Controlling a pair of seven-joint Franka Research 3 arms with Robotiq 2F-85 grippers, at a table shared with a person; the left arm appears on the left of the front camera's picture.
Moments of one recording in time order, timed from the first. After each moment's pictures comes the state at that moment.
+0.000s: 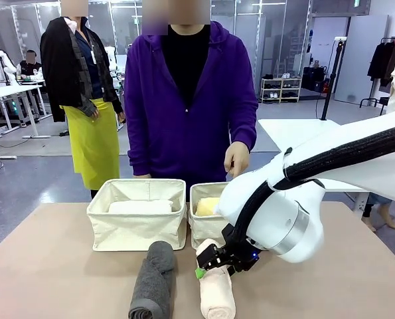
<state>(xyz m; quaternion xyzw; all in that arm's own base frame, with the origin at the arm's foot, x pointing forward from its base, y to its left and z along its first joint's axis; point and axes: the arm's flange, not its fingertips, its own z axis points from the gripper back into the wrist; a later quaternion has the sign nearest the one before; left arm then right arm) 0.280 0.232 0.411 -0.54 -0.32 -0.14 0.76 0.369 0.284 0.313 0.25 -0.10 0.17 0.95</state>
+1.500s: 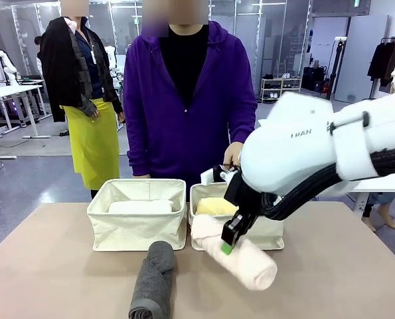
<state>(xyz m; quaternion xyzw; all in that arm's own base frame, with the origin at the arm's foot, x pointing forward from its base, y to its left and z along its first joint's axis) 0.280 0.232 0.411 -0.54 -0.32 -0.14 0.76 0.353 0.281 0.458 0.10 -0.11 0.45 0.88</state>
